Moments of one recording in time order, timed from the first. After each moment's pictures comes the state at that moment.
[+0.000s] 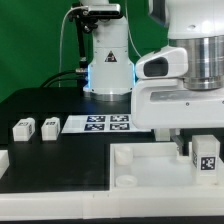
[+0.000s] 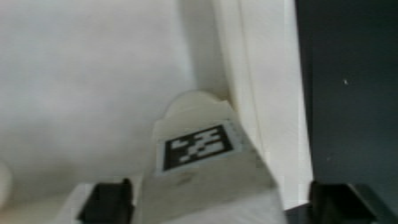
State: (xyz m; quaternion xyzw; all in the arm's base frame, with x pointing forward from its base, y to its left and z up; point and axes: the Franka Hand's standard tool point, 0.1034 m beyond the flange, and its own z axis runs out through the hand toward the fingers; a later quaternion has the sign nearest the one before) arm 0.625 0.119 0.069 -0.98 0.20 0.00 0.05
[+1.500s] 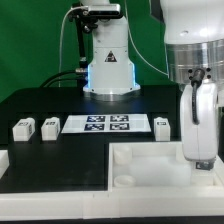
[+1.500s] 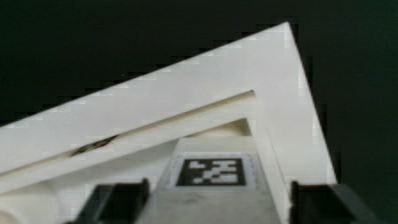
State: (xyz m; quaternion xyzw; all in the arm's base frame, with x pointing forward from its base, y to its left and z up) arm 0.630 0.119 0.067 -0.57 0.82 0.06 0.03
